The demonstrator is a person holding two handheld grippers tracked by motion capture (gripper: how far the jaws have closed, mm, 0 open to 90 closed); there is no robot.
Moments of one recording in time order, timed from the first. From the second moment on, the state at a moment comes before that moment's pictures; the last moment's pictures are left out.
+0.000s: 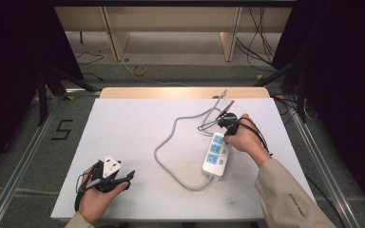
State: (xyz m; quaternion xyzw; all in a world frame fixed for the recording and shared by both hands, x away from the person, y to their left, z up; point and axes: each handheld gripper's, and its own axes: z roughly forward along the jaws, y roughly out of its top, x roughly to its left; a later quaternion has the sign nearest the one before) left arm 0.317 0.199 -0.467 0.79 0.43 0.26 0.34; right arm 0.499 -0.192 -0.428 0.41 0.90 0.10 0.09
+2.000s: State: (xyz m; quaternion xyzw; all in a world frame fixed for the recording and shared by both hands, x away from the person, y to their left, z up) left arm 0.318 0.199 -0.468 0.79 0.43 0.26 0.34; right arm 0.494 -0.202 -0.429 0.40 0.90 0.14 0.09
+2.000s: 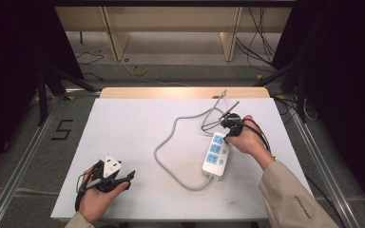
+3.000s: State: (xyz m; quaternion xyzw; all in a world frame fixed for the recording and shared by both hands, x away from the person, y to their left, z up) left arm 0.318 0.199 -0.467 0.79 0.43 0.26 0.34; right arm 0.479 -0.215 -0.415 0.39 0.90 0.18 0.11
